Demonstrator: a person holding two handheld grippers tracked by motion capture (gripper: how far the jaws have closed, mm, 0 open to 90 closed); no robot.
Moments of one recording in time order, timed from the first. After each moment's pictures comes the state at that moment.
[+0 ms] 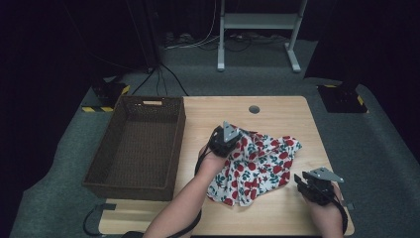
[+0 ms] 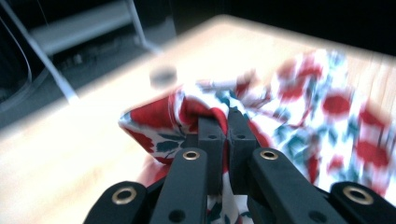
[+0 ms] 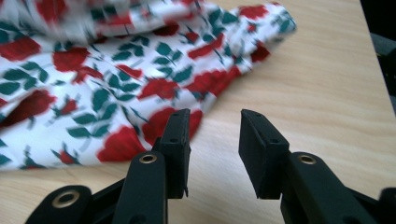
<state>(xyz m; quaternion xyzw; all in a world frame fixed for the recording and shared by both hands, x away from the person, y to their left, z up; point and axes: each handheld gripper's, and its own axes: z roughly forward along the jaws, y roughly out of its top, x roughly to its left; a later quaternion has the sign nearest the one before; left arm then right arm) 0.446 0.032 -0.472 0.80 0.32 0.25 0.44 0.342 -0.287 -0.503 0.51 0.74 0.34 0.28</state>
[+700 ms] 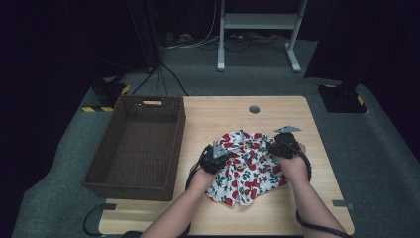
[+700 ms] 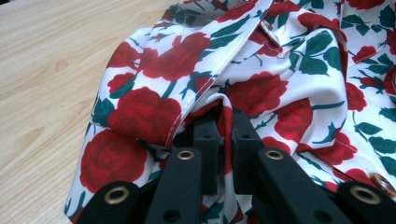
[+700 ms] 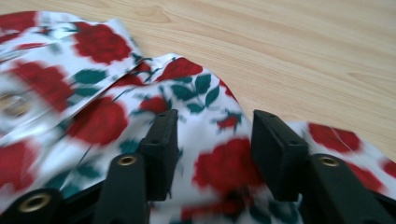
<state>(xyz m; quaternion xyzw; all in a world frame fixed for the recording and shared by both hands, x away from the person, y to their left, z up) 0.438 0.054 -0.532 0.81 0.35 0.21 0.42 0.493 -0.217 -0.501 0.51 0.77 0.30 0.23</state>
